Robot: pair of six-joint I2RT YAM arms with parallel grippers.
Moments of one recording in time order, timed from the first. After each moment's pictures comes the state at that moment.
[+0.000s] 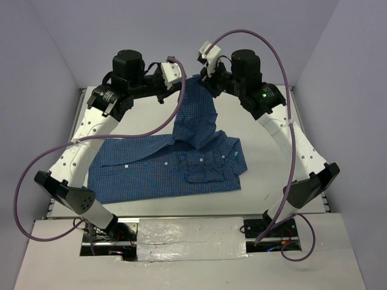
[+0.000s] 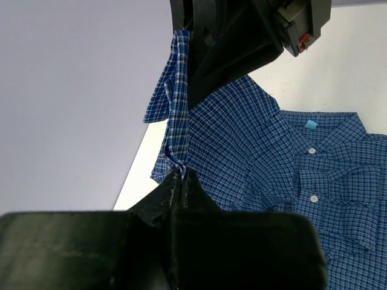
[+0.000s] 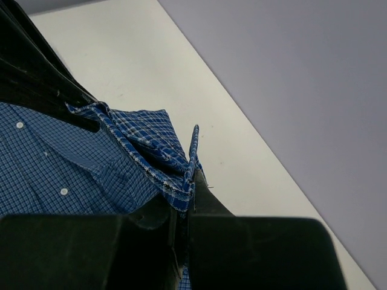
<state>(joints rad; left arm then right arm) -0.45 1.56 1.91 -0.64 0.55 0.59 0.52 1.58 1.89 -0.55 -0.27 -0.38</state>
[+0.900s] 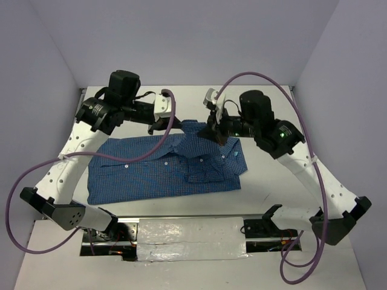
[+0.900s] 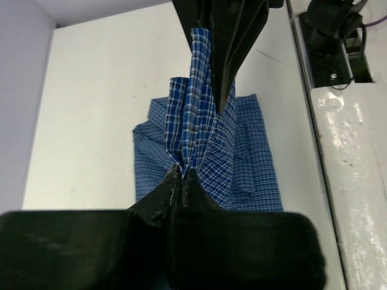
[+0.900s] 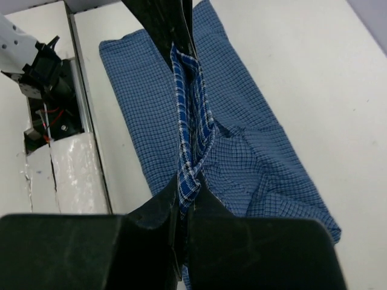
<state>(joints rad) -0.46 1.41 1.78 -0.98 0.88 0.78 0.65 1.22 1.49 -0.69 -0.51 -0.24</state>
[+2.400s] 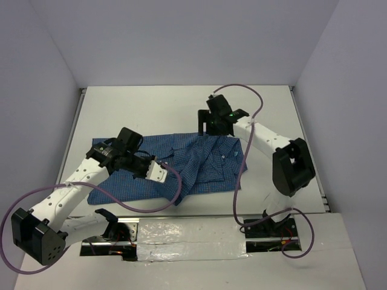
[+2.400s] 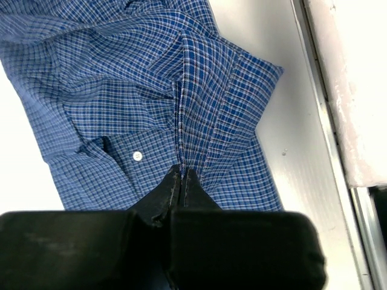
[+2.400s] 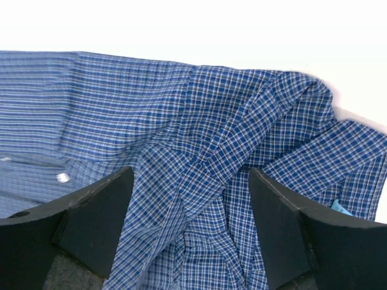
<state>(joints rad) -0.48 1.08 0.97 -0.98 0.65 1.29 0.52 1.72 1.34 -0.49 0.07 0.44</state>
